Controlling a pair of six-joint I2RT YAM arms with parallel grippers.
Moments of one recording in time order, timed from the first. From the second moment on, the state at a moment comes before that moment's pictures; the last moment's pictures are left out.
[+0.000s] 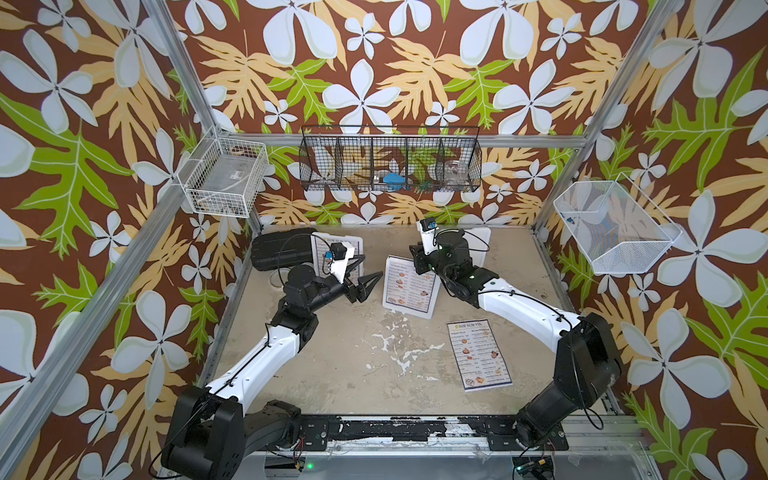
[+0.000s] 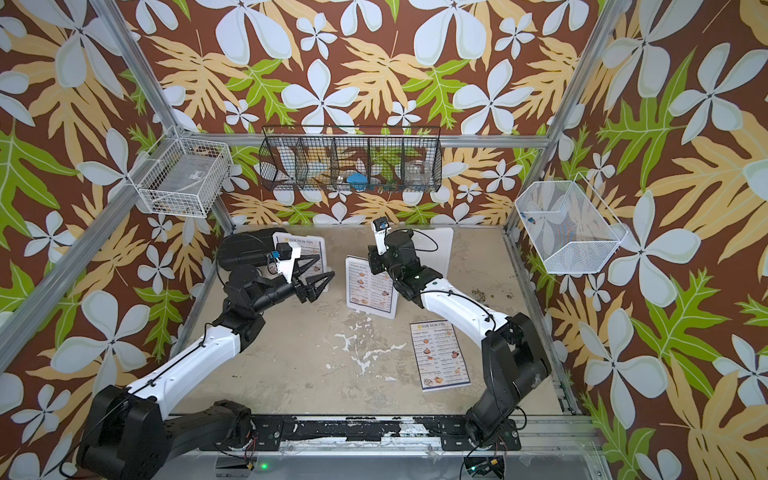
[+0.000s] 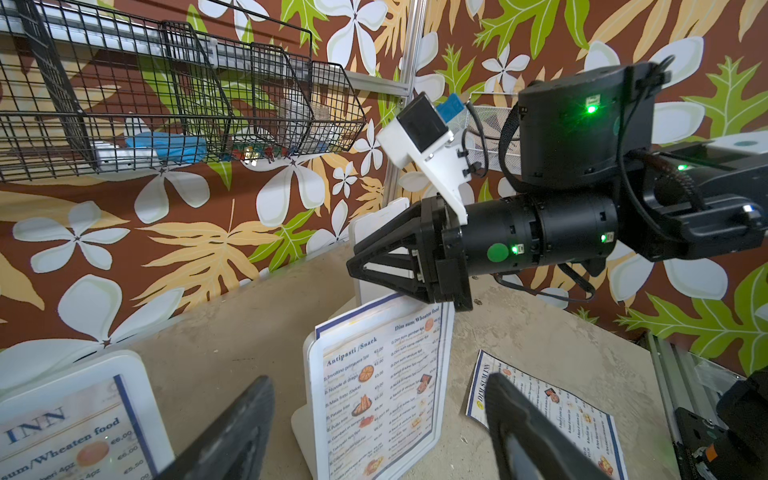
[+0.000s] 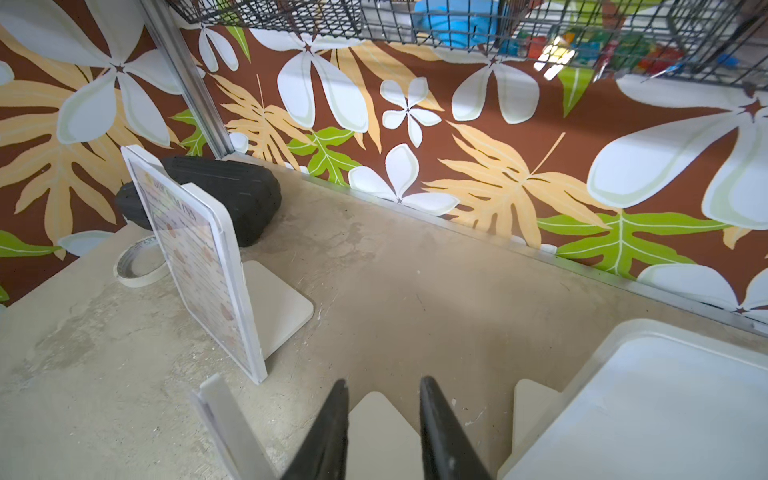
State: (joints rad) left arm -0.30 1.18 0.70 0.50 0.61 -0.14; right arm 0.58 1.65 1.25 0.04 0.08 0.06
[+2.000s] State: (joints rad) left arm -0.30 1.59 0.45 1.01 0.56 -0.36; right arm 0.58 1.36 0.49 0.56 0.11 0.26
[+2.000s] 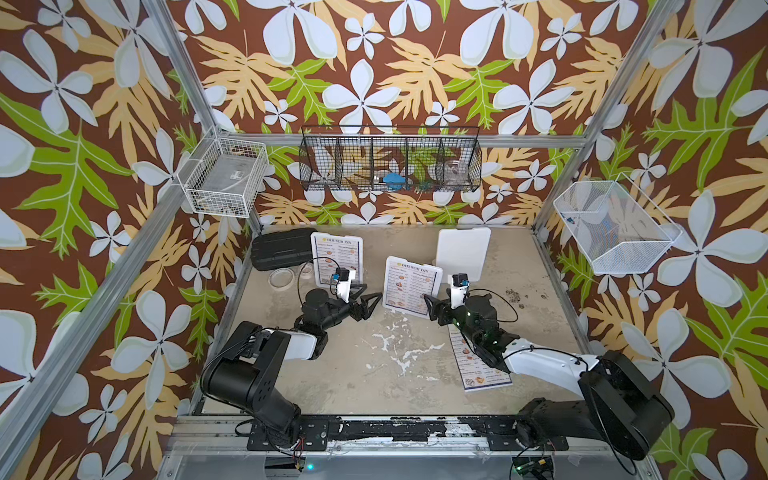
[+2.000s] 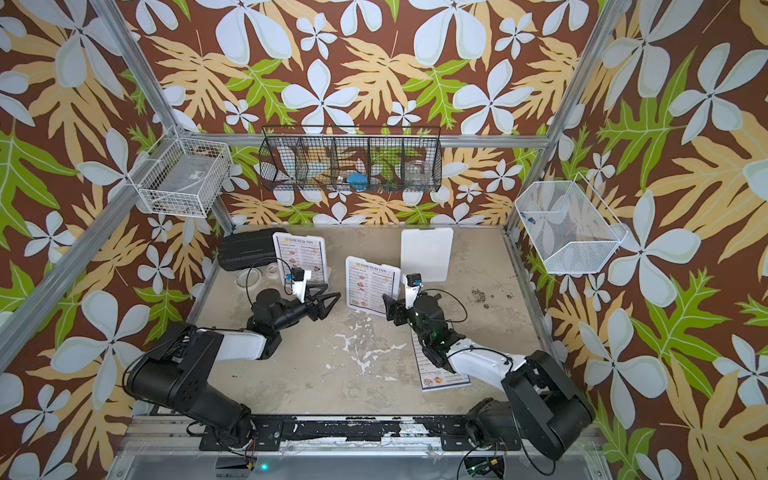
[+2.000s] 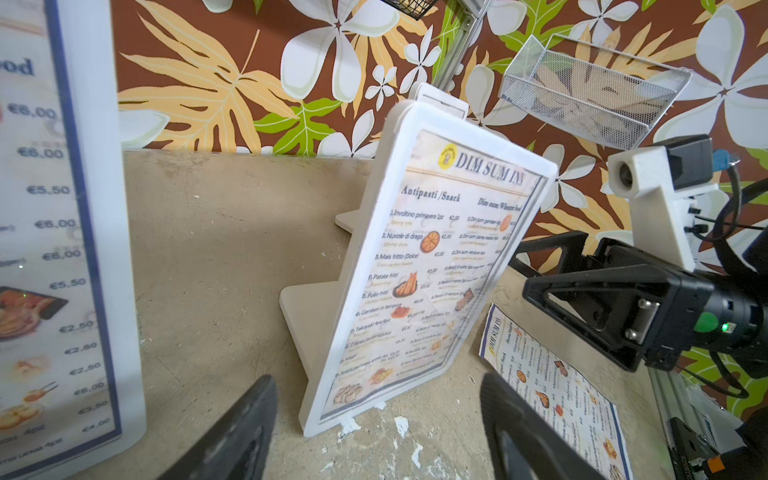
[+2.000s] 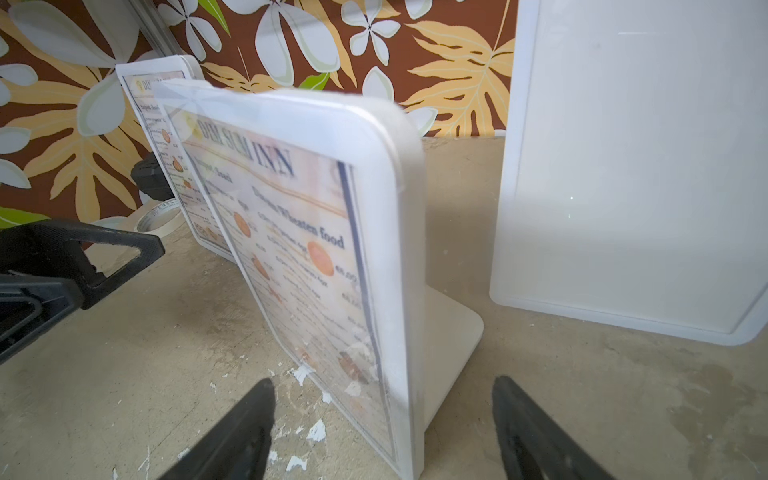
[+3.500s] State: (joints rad) left arm -0.34 1.84 0.73 0.81 0.42 -0.38; right arm 0.44 1.84 0.79 0.63 0.01 0.29
